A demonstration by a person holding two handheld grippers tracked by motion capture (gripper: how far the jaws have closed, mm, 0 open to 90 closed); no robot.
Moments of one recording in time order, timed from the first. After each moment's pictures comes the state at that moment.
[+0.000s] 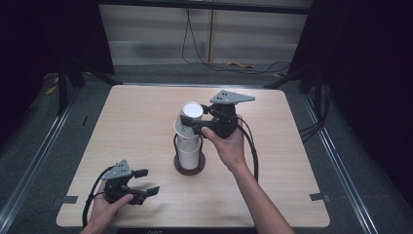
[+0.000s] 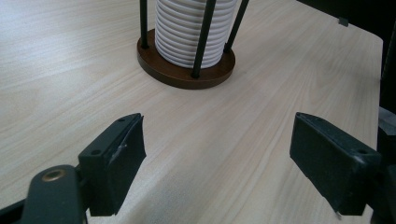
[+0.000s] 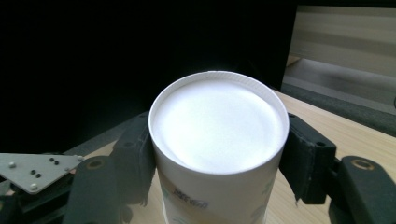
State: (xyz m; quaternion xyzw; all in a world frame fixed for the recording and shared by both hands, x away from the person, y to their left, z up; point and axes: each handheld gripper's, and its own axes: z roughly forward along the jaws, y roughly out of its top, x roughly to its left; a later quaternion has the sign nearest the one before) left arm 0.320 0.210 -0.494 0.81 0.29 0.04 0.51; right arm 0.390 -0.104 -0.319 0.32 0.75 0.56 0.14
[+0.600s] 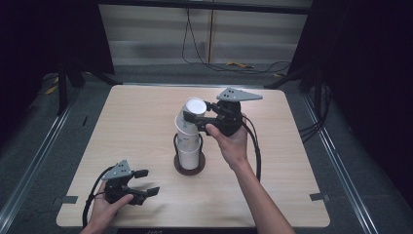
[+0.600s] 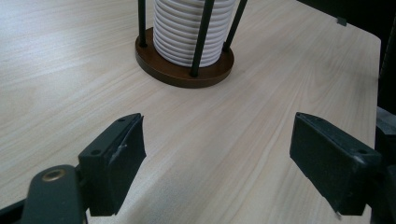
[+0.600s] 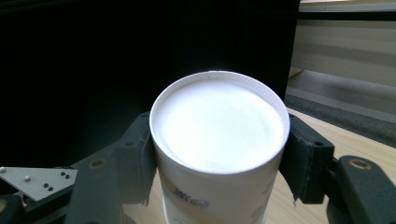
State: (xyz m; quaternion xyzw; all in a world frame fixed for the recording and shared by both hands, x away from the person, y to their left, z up) left arm 0.319 0.209 -0.494 0.80 0.29 0.04 0.51; right arm 0.389 -0.113 -0.311 0.32 0.73 0.59 0.14
